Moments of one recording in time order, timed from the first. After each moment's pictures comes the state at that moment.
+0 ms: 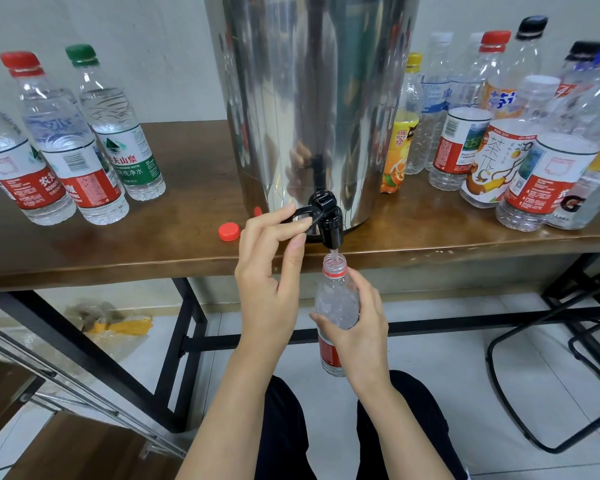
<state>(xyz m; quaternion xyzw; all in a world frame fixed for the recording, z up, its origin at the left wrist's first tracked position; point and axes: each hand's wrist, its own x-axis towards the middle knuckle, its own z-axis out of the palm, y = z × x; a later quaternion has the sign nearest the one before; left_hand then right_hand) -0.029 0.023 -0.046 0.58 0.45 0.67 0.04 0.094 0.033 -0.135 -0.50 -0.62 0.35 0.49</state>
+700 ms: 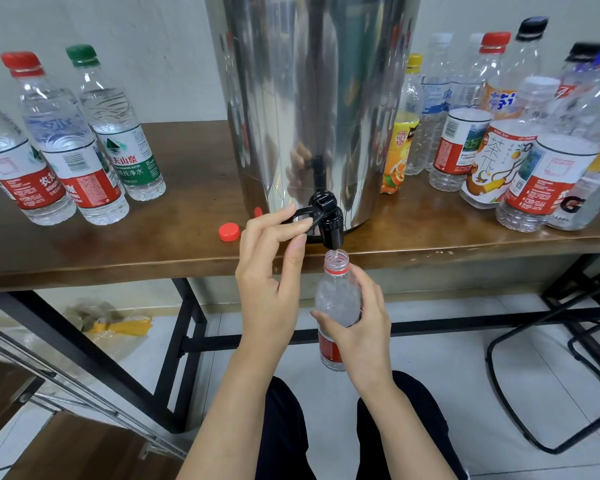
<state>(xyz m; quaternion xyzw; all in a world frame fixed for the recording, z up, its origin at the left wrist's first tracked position) -0.028 0.022 -0.045 0.59 0.46 0.67 0.03 0.095 0.032 -0.127 -0.50 -0.62 0.34 0.50</state>
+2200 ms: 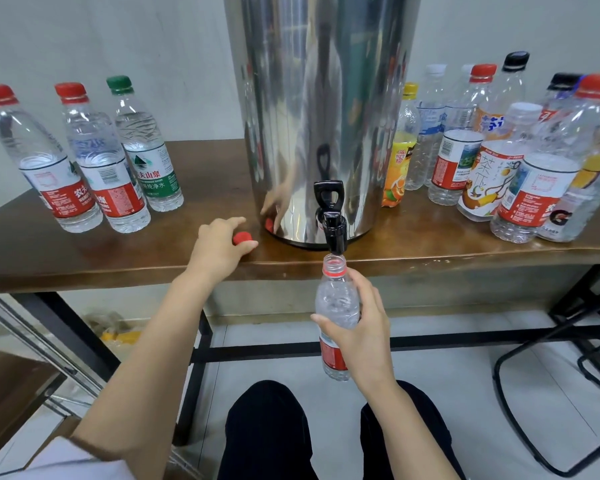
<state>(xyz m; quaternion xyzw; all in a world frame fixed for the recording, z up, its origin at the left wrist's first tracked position) -0.147 0.082 -0.029 0.58 0.77 0.25 0.09 0.094 0.021 -0.112 -0.48 -0.62 0.37 0.50</state>
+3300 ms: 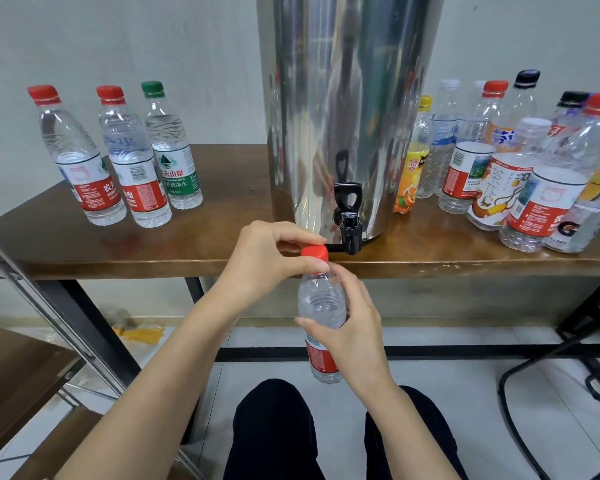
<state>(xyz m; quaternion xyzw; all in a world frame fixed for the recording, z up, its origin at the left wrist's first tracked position) -0.084 0.000 0.016 0.67 0.52 0.47 0.26 0.072 -0.006 -0.074 -0.42 -0.69 0.35 0.48</state>
